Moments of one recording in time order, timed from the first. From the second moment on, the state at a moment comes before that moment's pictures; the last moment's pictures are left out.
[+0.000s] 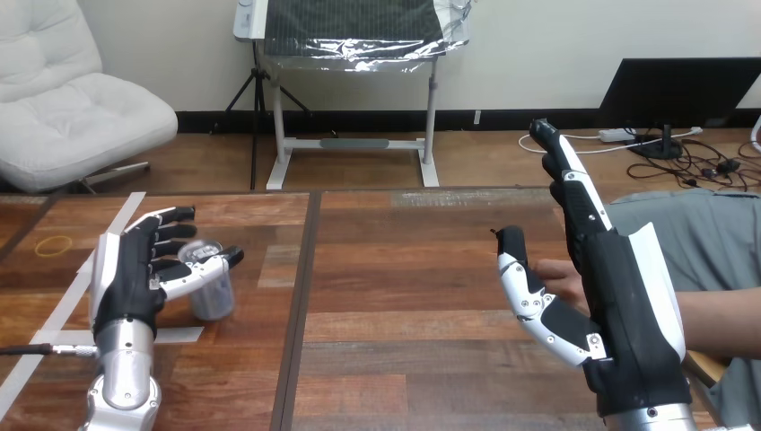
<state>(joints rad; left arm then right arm) -0.47 0.33 0.04 1.12 0.15 -0.45 0.26 0.39 -0.08 0.14 -0.54 -0.29 -0.19 -0.03</state>
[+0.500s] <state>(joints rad) -0.47 0.33 0.04 1.15 0.15 -0.49 0.28 0.39 -0.08 0.14 -0.54 -0.29 -0.19 -0.03</state>
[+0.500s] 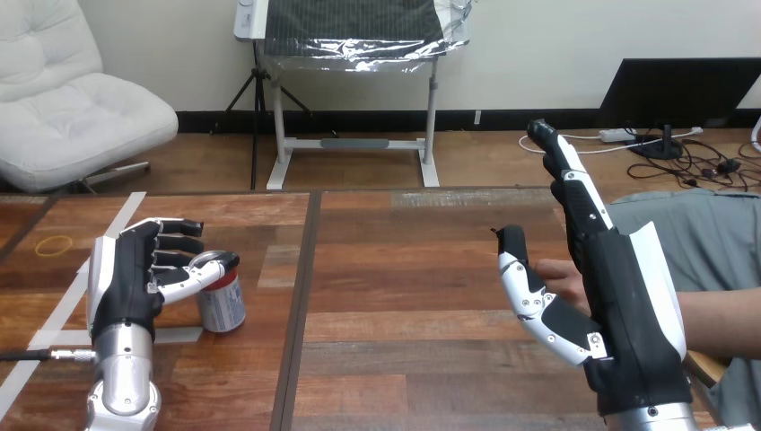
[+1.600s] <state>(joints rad) -0.47 0.33 0.04 1.15 0.16 -0.49 0.29 0.39 -0.09 0.13 -0.54 -0.30 -0.19 -0.02</state>
